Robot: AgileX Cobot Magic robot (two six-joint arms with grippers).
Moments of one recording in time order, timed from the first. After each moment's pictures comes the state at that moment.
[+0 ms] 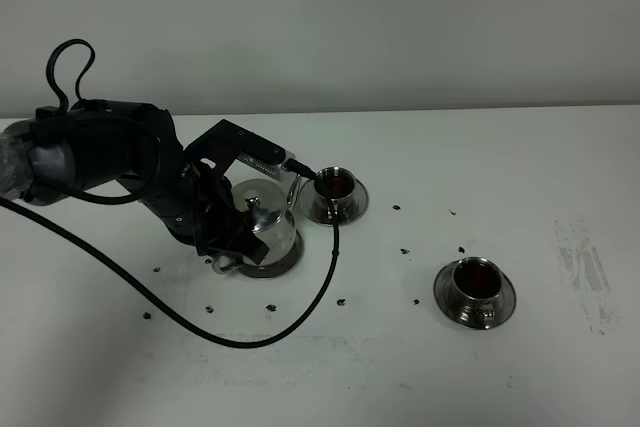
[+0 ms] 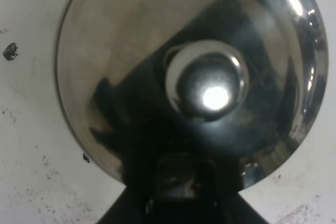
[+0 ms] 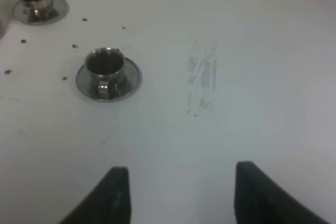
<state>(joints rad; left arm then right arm) -0.37 2.00 -1.37 -0.20 0.61 0.40 0.03 -0.01 -0.52 -0.01 1.11 -0.08</state>
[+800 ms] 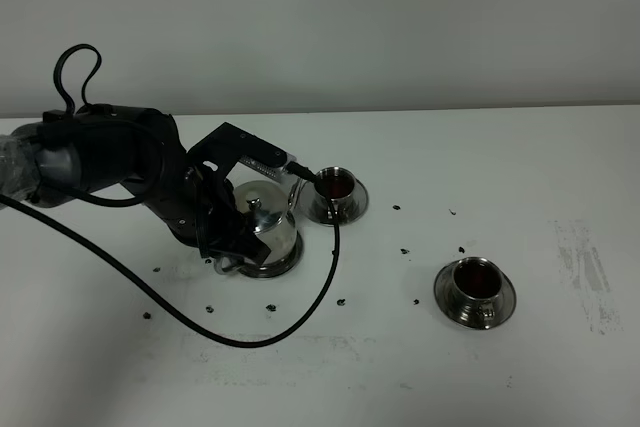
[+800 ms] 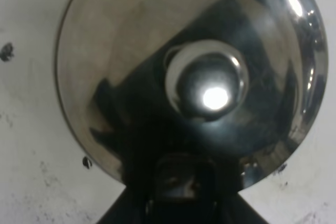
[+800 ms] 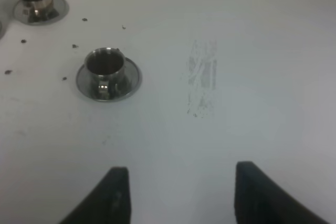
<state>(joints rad) -0.37 2.02 -1.37 -0.20 0.59 0.40 0.03 -0.01 -0.52 -0.01 1.11 -0.08</state>
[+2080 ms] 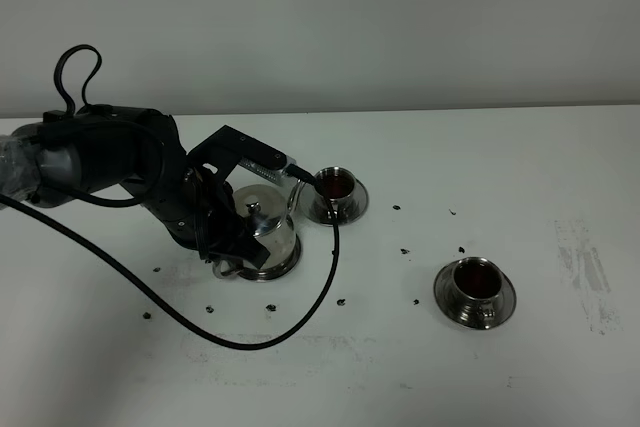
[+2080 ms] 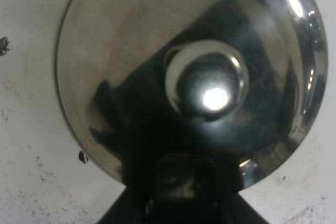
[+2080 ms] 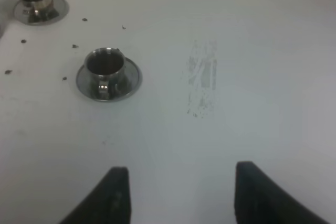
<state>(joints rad) -0.37 2.02 -1.37 -0.20 0.61 0.40 0.03 -0.01 -0.52 -0.01 1.11 -0.08</state>
